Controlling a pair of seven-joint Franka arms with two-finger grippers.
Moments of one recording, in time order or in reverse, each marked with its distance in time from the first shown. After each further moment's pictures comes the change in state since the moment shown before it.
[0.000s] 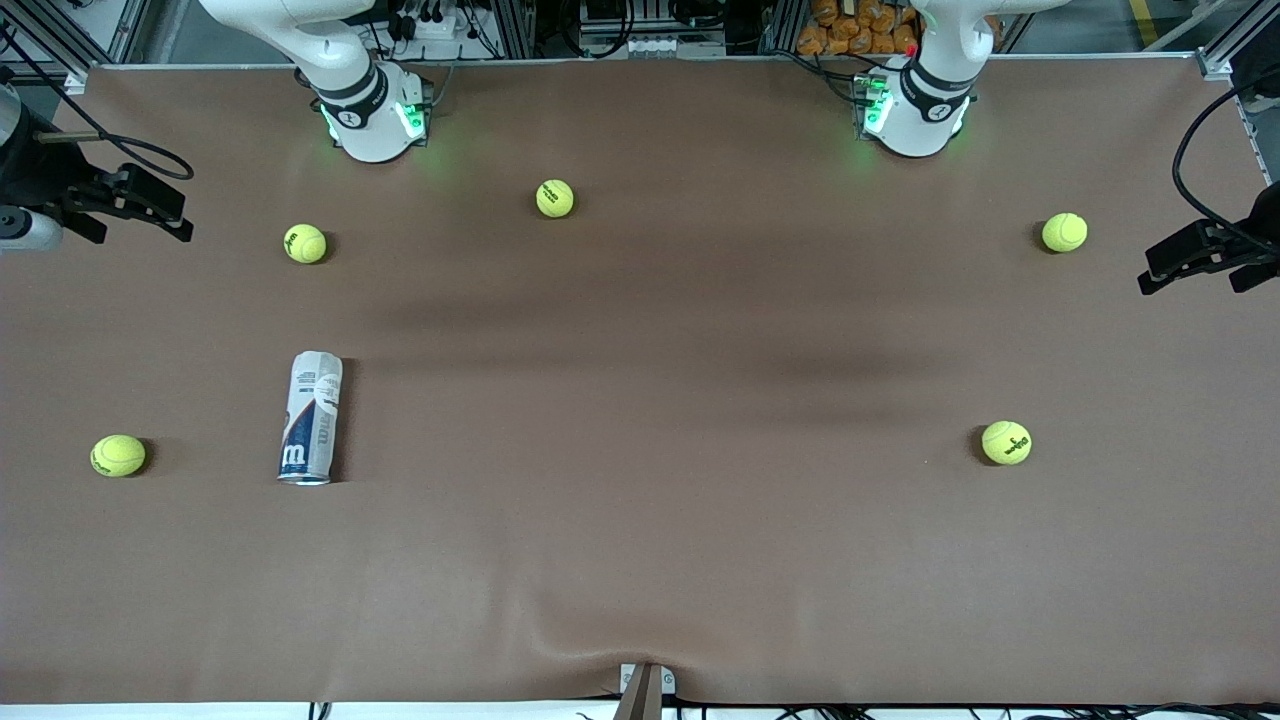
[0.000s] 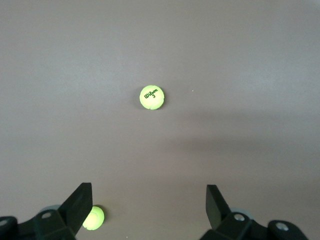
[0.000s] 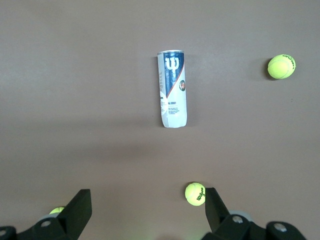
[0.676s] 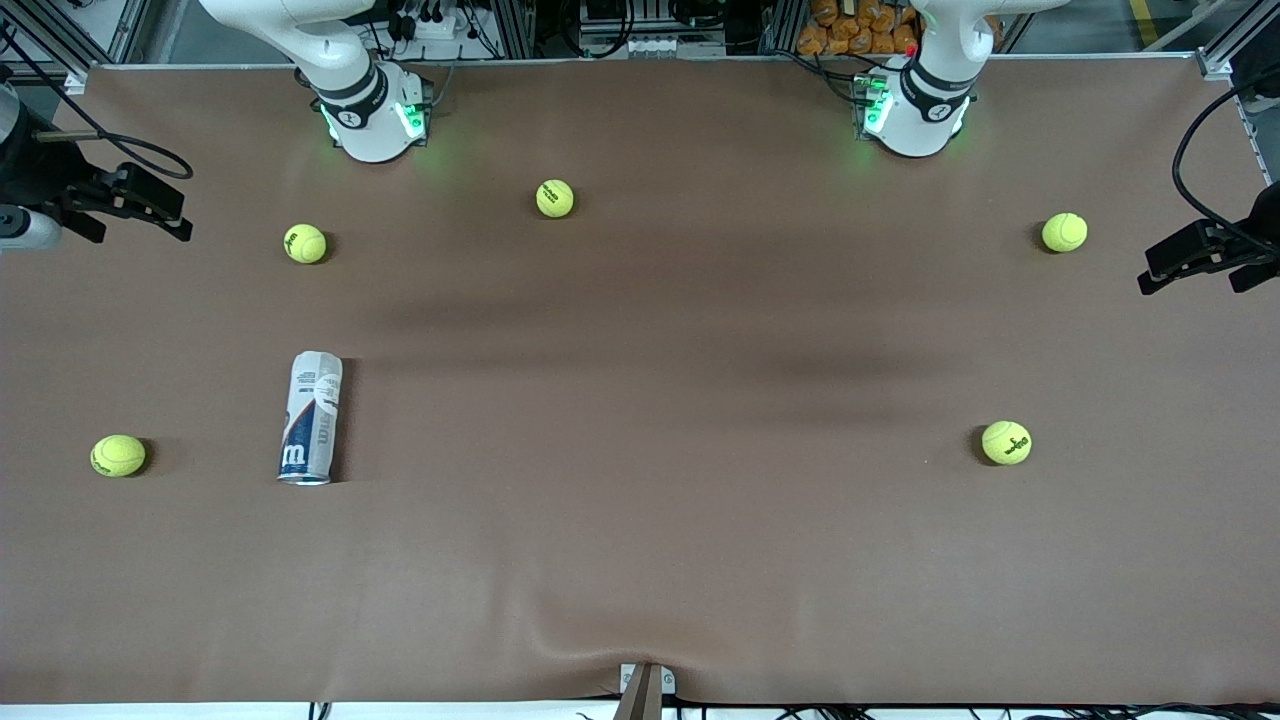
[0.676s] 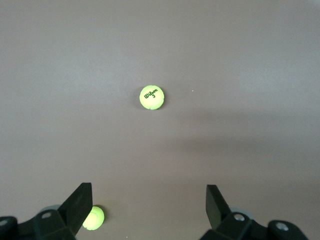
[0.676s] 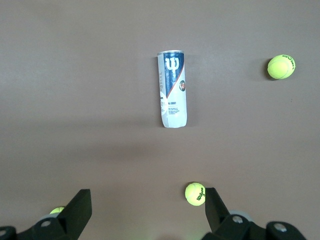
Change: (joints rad) left arm 0.000 0.000 0.000 0.000 0.000 0.000 0.000; right arm 0.000 0.000 0.000 0.004 0.000 -0.002 0.000
